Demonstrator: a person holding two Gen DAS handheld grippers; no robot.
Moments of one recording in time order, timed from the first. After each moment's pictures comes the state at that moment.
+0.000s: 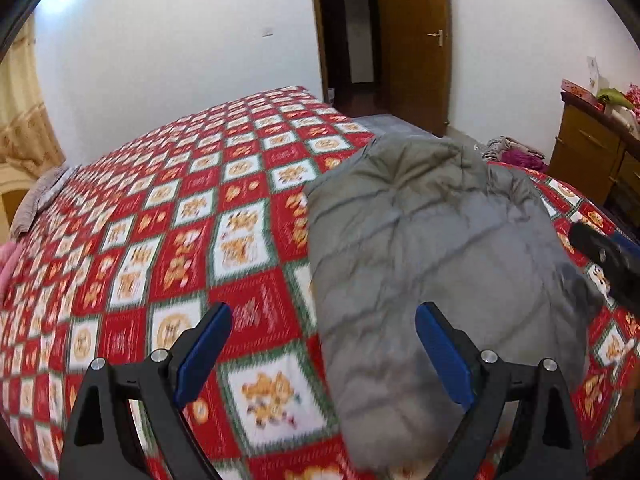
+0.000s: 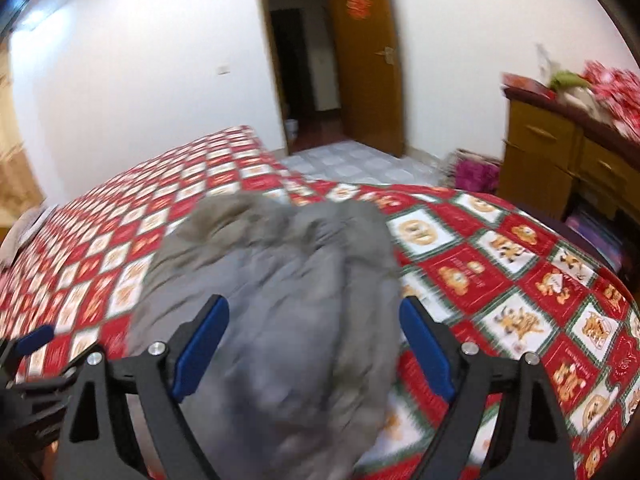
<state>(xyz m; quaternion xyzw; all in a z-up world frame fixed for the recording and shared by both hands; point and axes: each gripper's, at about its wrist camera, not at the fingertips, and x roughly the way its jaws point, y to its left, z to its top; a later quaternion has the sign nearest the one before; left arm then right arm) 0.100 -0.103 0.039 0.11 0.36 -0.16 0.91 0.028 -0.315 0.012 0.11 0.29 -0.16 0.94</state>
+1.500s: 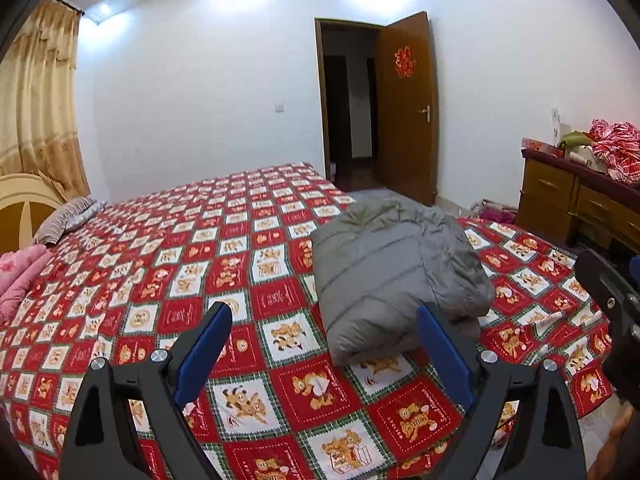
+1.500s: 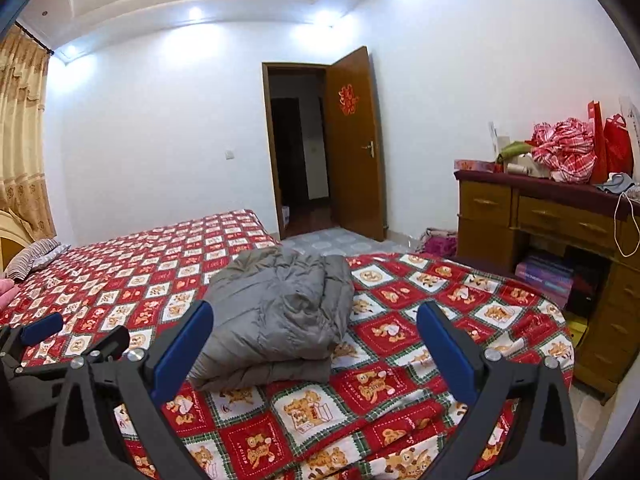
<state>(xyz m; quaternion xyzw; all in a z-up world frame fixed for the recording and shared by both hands) -0.094 -0.029 0.108 0.08 0.21 -0.18 0.96 -0.178 -0.226 0.065 0.07 0.12 -0.21 0.97</state>
